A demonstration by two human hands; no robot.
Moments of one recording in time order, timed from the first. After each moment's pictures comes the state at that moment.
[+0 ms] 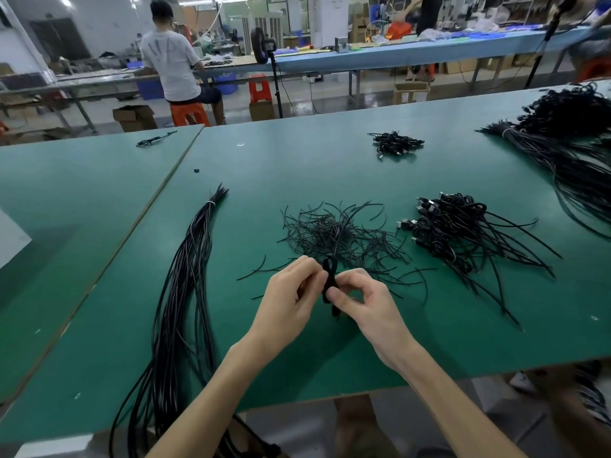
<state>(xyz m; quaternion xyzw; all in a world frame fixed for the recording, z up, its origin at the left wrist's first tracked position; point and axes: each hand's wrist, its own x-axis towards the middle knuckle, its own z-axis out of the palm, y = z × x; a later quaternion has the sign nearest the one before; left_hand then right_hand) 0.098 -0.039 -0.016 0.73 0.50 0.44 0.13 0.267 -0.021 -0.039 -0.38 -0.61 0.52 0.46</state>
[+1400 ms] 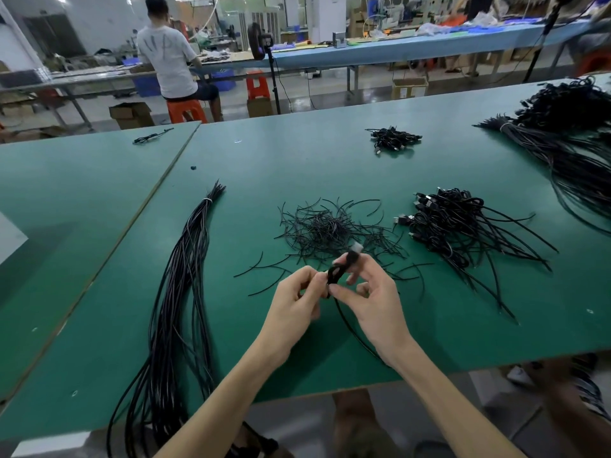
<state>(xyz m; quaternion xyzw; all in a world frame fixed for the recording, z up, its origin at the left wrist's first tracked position) 0.118 -0.046 -0.033 0.57 0.52 0.50 0.40 0.268 -0.023 -0.039 -0.39 -0.60 0.45 0.53</state>
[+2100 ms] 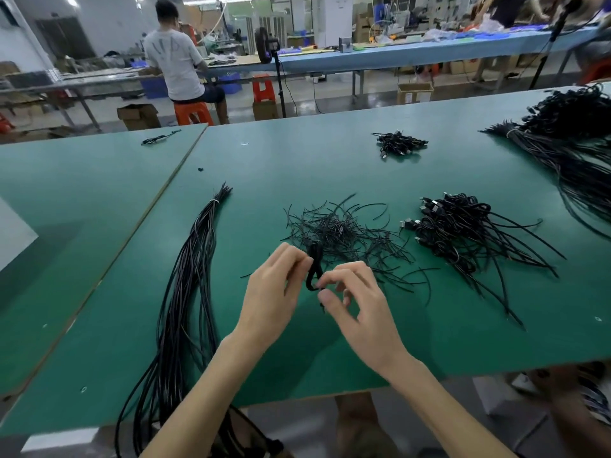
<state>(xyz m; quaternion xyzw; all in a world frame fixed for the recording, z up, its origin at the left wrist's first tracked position) 0.083 -0.040 -0.011 0.70 0.53 0.48 0.05 0.256 -0.034 -0.040 -0.34 -0.75 0.29 0.49</state>
